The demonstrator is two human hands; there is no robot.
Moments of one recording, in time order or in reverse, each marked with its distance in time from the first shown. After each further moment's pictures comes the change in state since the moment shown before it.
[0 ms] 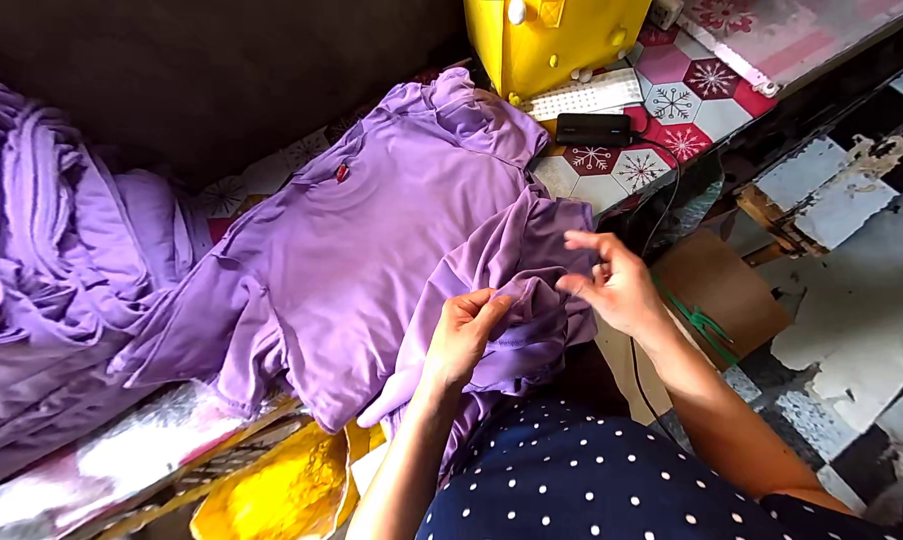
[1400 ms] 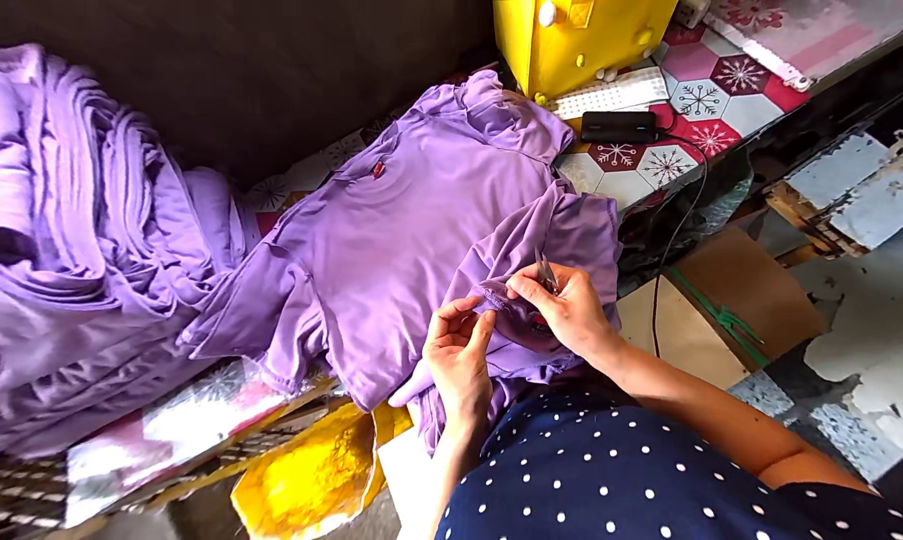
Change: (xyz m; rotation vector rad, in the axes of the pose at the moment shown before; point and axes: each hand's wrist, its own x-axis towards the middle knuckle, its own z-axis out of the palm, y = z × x) left_hand -0.048 -0.024 -0.001 -0.252 0.581 0.364; right_hand -0.013 -0.073 0.083 0.485 -0.083 0.086
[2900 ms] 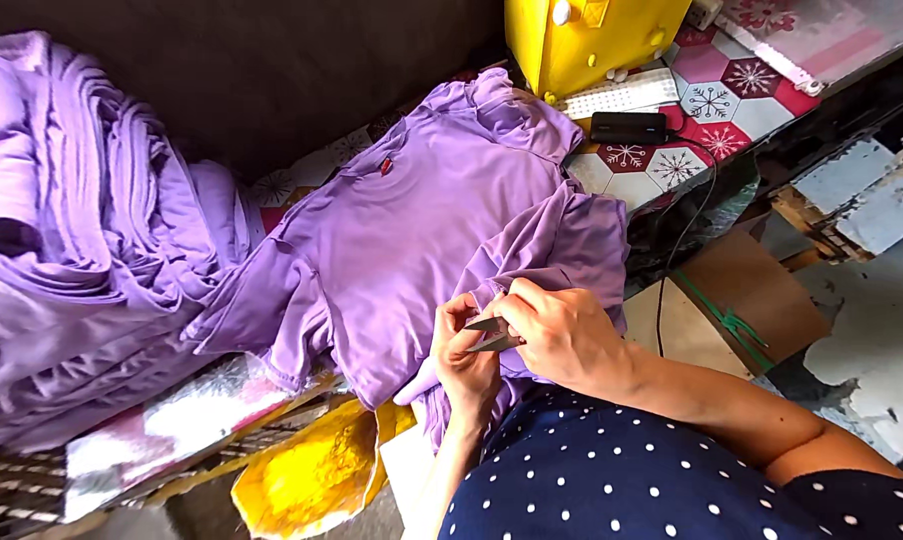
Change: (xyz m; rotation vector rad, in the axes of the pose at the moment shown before) left_hand 0.008 -0.008 -0.016 0.315 -0.121 0.408; right_hand -0.007 -0.038 0.018 -0.909 -0.146 -0.657
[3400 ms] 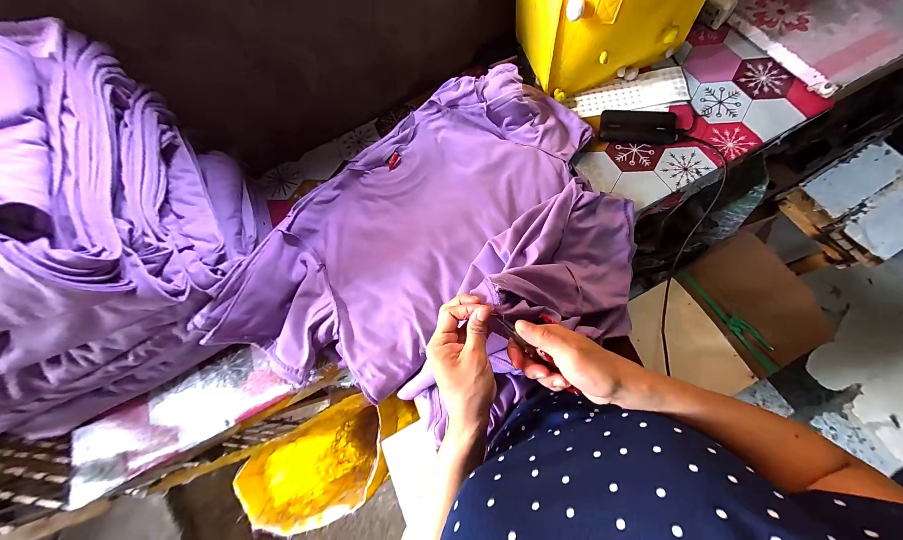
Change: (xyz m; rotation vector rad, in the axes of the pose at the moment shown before) left_hand 0.004 0.018 -0.003 -0.225 0.112 -0.380; right_hand -0.026 0.002 0.001 1.485 -0.607 0.867
